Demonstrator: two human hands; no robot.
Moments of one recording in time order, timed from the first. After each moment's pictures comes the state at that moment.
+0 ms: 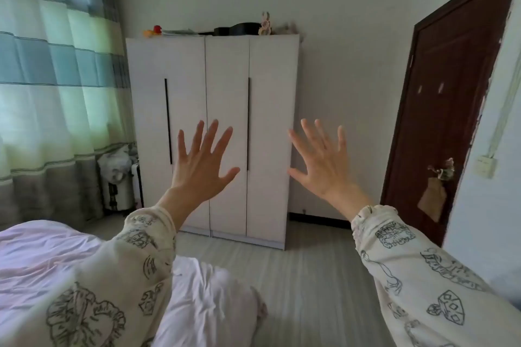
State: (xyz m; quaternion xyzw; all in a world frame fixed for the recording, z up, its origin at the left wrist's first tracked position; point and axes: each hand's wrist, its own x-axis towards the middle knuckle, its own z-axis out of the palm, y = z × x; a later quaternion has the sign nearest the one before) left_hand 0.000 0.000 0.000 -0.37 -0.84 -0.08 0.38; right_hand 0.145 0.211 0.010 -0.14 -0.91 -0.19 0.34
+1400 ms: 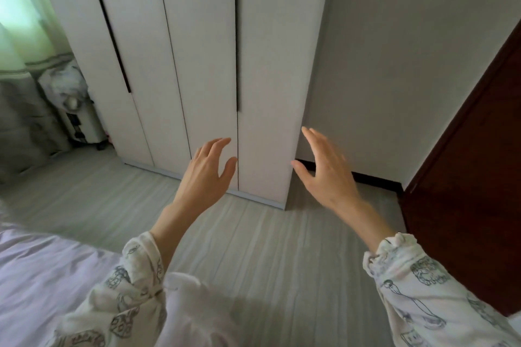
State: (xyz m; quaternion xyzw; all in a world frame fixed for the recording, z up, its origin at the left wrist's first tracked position) left_hand -0.396 0.429 -0.184 -0.35 -0.86 -0.35 0.12; right_hand -0.268 0.622 -0.162 -0.14 -0.94 0.17 0.25
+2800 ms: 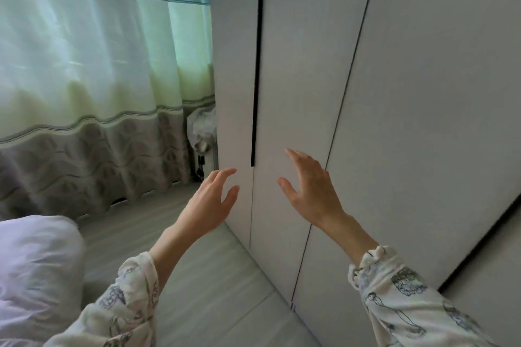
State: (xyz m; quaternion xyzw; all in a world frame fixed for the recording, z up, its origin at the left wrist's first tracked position) left_hand -1.119 0.368 -0.191 -0.09 -0.93 -0.32 0.16; right_hand -1.128 0.581 -0.159 0.19 -0.93 0.24 0.22
